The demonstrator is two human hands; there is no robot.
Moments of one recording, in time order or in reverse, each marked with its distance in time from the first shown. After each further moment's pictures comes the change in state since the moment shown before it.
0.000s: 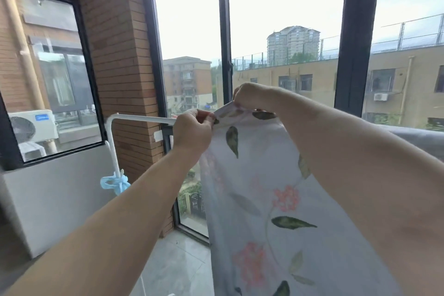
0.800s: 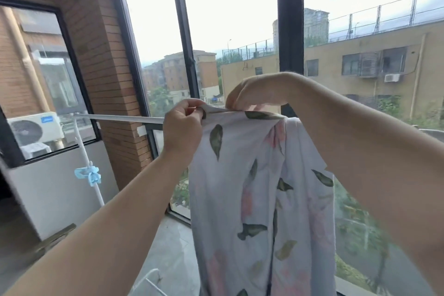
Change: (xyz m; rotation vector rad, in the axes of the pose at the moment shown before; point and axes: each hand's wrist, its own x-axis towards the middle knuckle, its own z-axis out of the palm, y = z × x) left_hand -0.179 0.174 0.191 -0.177 0.048 -0.035; right_hand -0.193 0.252 -0.105 0.359 -0.314 -0.123
